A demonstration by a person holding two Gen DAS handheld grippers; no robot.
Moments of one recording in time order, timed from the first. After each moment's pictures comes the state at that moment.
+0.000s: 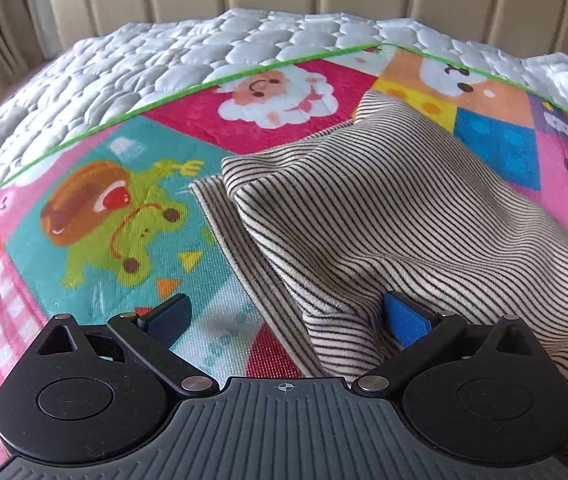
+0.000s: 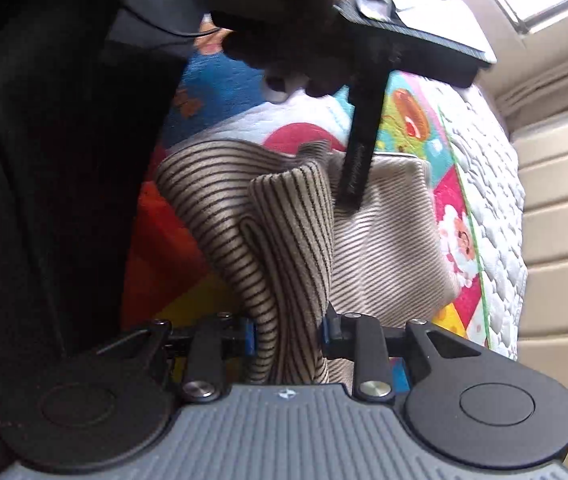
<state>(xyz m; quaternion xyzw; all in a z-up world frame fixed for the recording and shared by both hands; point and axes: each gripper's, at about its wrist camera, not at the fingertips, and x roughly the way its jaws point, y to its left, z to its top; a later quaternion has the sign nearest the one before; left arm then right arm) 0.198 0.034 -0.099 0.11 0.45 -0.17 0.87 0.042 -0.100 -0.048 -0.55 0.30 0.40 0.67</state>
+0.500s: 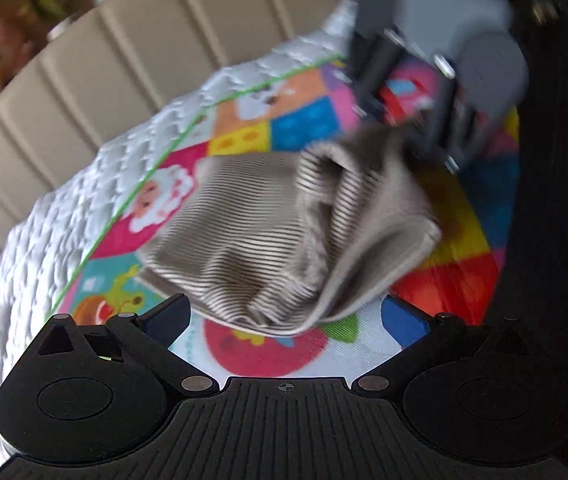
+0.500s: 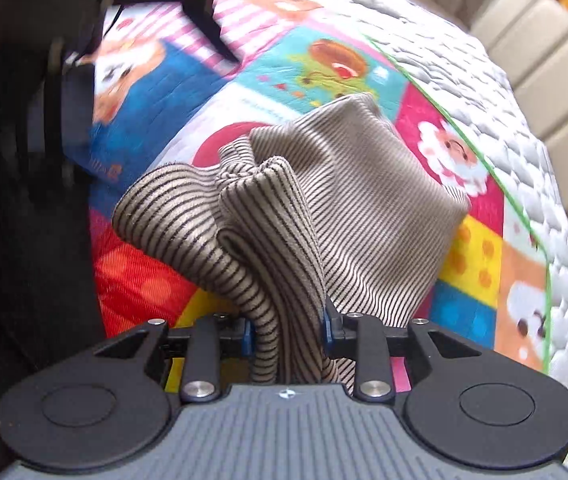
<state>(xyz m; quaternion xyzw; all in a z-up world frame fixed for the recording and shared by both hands) 0.059 0.001 -0.047 0.37 0.31 -0.35 0.80 0.087 -0.125 -0.029 -0.36 0.42 0.37 0.75</state>
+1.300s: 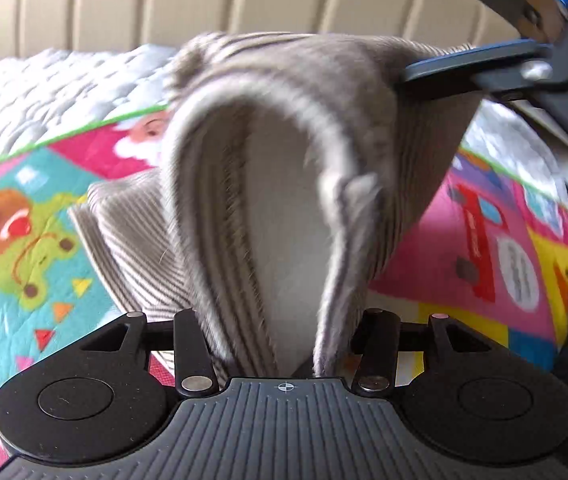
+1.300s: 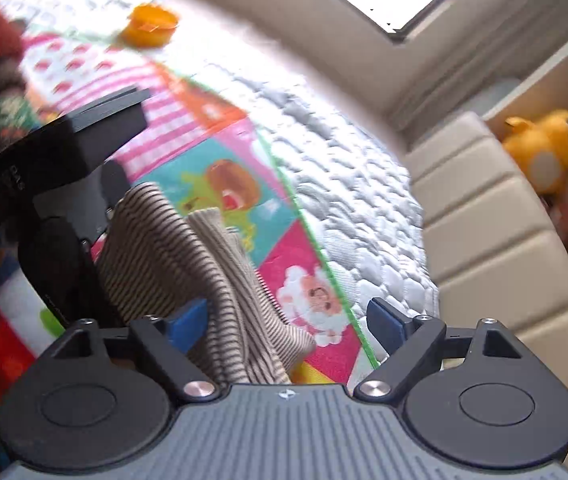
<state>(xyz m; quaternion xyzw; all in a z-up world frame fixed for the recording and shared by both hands) 0.178 0.032 -0.093 0.01 0.41 -0.32 0.86 0.149 -0.111 0.052 -0.42 0.23 0.34 0.81</state>
